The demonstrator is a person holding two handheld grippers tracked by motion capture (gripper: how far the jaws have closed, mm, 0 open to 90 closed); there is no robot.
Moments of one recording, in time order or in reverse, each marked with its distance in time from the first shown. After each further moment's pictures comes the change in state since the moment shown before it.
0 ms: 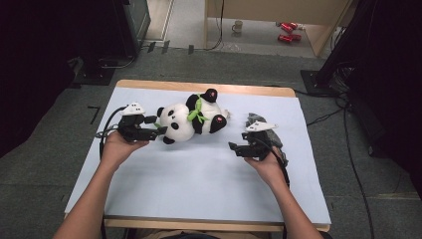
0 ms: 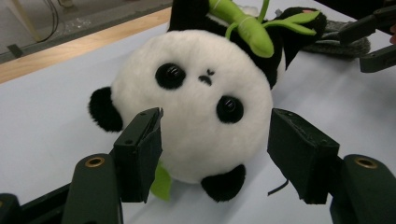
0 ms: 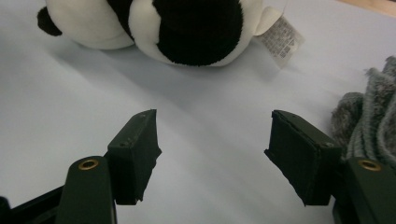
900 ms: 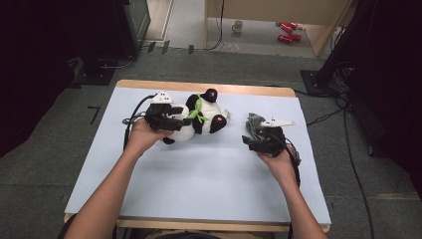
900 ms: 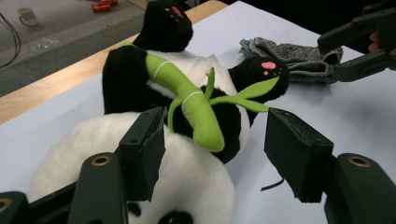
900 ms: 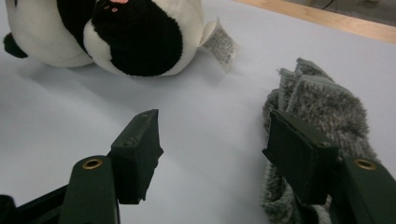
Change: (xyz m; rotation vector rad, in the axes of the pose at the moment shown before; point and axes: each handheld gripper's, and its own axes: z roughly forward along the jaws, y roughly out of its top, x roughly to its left) left arm -0.029 0.050 0.054 -0.005 -0.089 0.065; right arm -0.028 0.000 -0.027 -0.045 -0.080 0.066
